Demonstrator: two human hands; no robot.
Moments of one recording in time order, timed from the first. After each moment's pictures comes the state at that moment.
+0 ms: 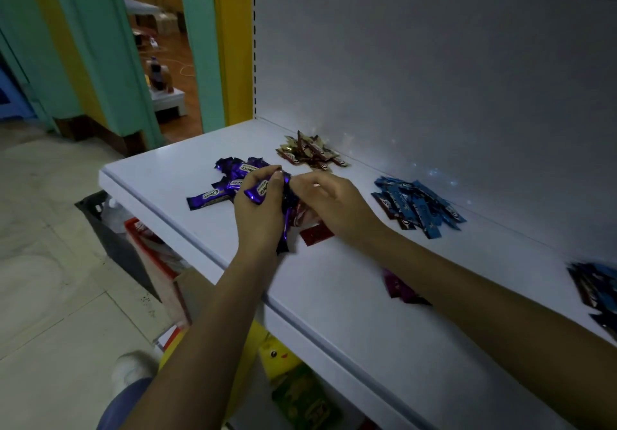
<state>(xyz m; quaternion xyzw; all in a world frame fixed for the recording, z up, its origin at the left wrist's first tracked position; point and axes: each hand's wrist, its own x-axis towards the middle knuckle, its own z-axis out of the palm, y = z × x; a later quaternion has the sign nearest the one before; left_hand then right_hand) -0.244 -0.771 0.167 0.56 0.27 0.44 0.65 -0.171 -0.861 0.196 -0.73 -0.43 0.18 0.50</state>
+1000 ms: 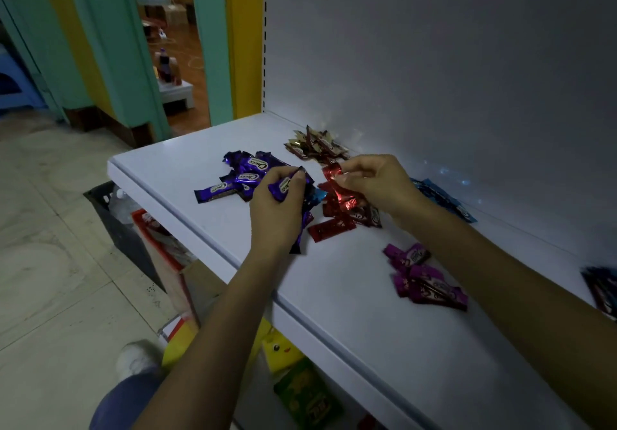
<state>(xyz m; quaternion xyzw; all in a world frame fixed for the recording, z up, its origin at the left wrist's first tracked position) -0.243 -0.775 0.162 0.64 0.25 0.41 0.60 -0.124 -0.873 0.209 -0.78 -0.32 0.17 0.51</state>
